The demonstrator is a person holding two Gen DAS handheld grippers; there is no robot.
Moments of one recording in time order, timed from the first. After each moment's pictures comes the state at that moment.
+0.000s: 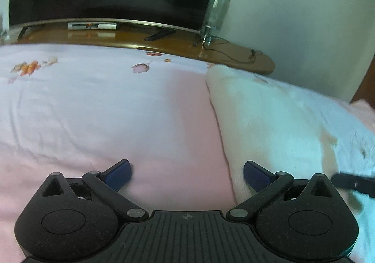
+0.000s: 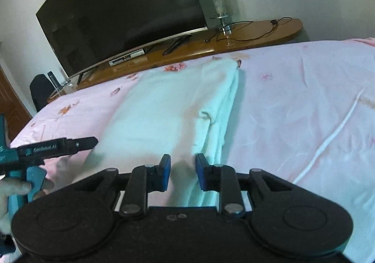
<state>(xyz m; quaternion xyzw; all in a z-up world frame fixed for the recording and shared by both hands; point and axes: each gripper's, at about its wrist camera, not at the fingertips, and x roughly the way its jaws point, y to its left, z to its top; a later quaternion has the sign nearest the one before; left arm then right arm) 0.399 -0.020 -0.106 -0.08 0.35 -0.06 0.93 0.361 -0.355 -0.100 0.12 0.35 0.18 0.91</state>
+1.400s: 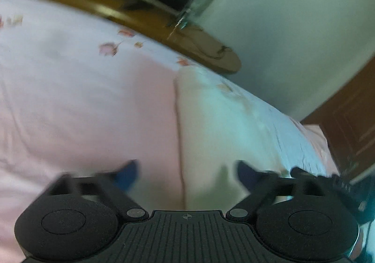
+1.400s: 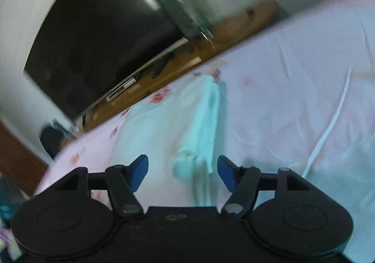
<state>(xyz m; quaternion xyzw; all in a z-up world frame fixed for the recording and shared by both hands) 0.455 0.016 -0.096 -0.24 0.41 -0.16 0.86 0.424 -0.425 -0.115 0.31 0.36 0.17 0.86</state>
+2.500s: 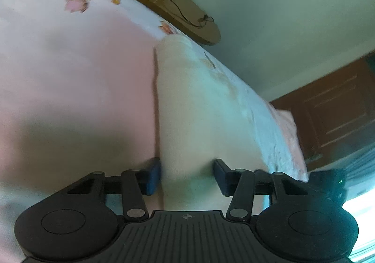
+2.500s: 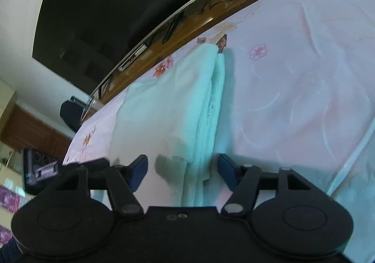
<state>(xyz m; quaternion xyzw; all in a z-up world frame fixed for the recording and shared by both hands) 0.494 0.011 -0.124 -0.31 0.46 -0.27 0.79 0.460 -0.427 -0.123 0.28 0.43 0.25 0.82</state>
